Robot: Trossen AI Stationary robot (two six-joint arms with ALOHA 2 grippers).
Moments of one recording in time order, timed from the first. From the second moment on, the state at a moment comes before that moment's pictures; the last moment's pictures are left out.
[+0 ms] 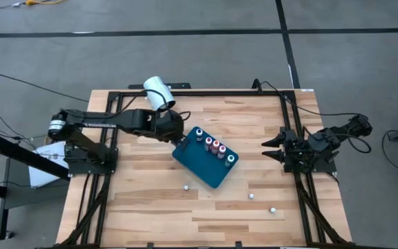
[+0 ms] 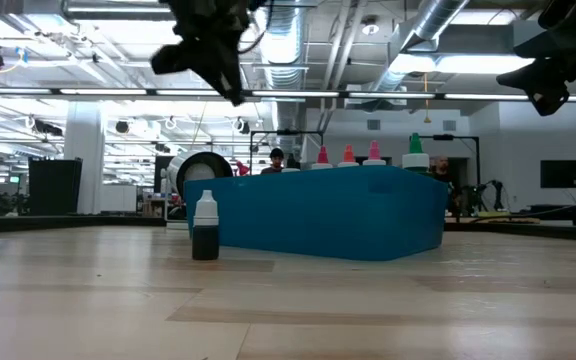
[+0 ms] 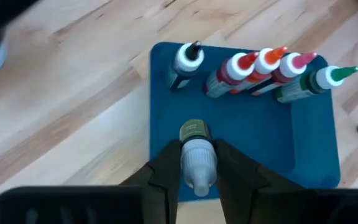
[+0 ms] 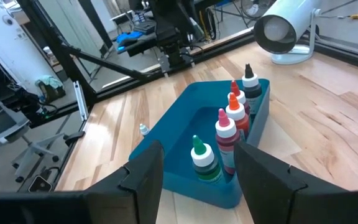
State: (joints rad) left arm 0.04 1.50 1.36 -0.87 -0.24 -0.84; right arm 0.44 0.12 0.31 -0.44 0.45 0.42
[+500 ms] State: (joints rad) left arm 0.09 1.71 1.36 -0.76 -0.12 -0.75; right arm 0.44 0.12 0.31 -0.45 0.45 0.43
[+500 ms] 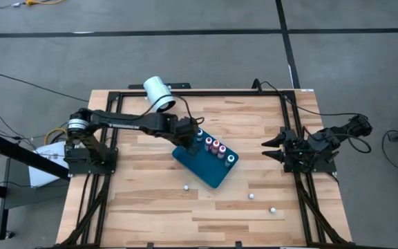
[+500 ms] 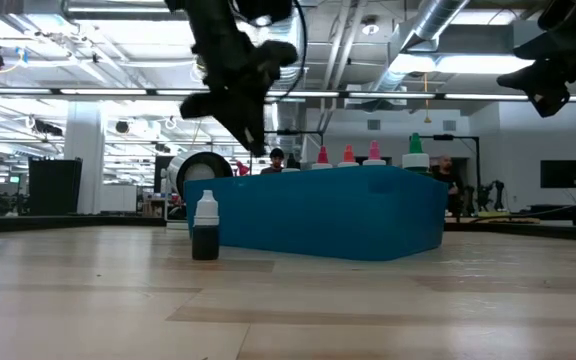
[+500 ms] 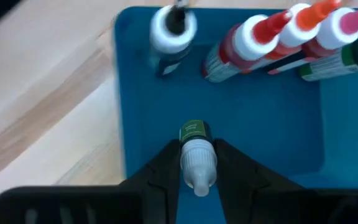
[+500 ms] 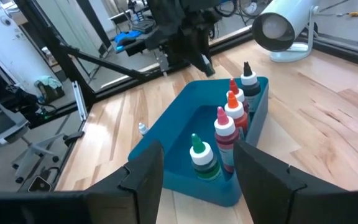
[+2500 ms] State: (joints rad) left arm 0.05 1.87 1.34 -0.73 -0.18 -0.77; right arm 0.44 0.12 0.31 -0.49 0.45 0.46
